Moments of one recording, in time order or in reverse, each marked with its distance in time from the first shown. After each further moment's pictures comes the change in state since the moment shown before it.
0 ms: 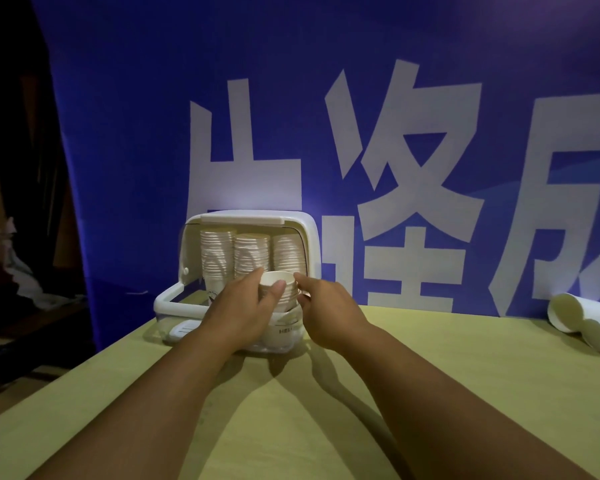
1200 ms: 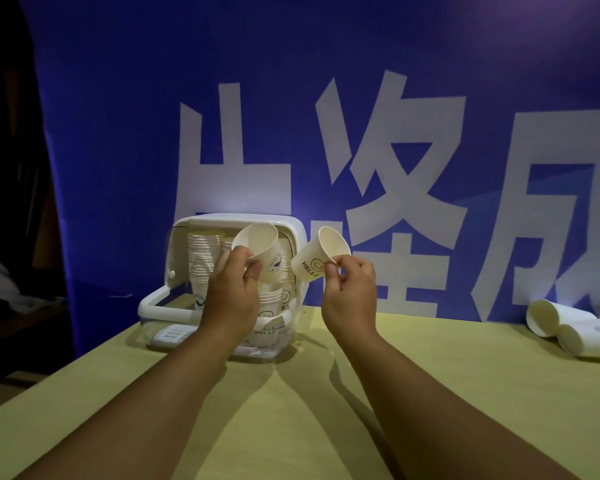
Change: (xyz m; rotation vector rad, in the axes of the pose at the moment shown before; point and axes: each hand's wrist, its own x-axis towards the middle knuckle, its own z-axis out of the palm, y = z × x) left_hand 0.011 0.015 0.009 -0.251 0.449 0.207; right_hand 0.003 0.019 -0.015 0.482 0.602 0.224
